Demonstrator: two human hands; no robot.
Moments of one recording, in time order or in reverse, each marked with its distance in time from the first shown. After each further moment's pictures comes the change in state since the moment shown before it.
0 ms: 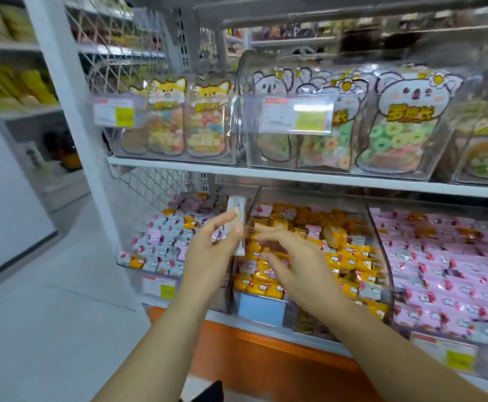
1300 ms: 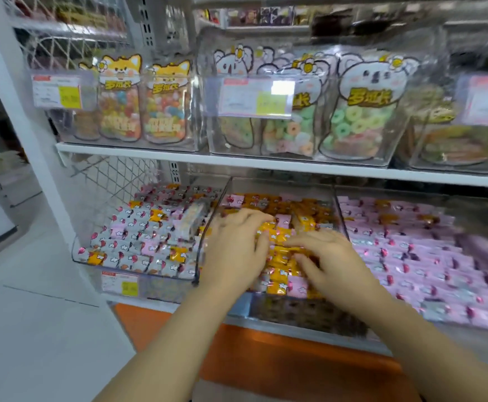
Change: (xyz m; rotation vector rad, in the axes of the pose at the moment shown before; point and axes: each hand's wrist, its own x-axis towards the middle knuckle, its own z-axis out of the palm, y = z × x) left_hand -0.001 -0.005 0.068 0.717 -0.149 0.516; right_hand -0.034 0.040 -0.066 -0.455 -0.119 0.131
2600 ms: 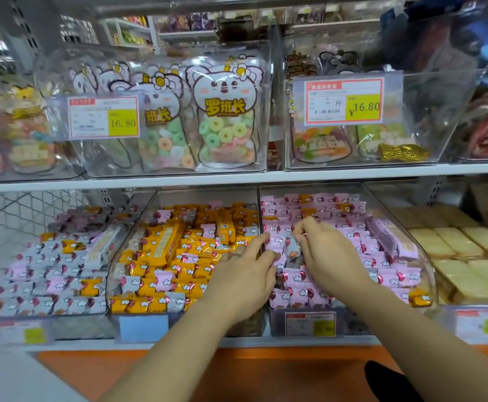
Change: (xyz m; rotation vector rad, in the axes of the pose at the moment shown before) left_hand 0.010 0.094 0.091 0.280 -0.538 0.223; right_hand -0.040 0.099 -0.052 -0.136 0.087 0.351
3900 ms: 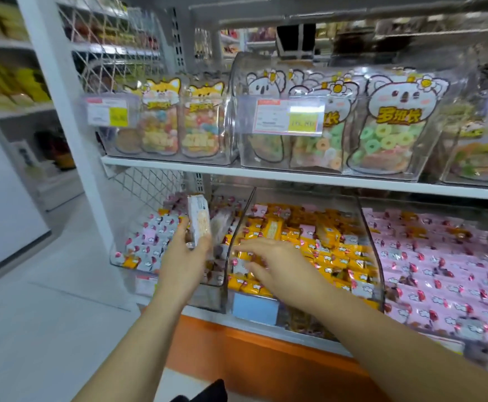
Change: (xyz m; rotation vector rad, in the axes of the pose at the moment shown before) left_hand -0.132 -0.168 -0.060 -0.870 0.608 -0.753; right_hand 0.012 -0.199 0.069 0.289 -0.263 -0.498
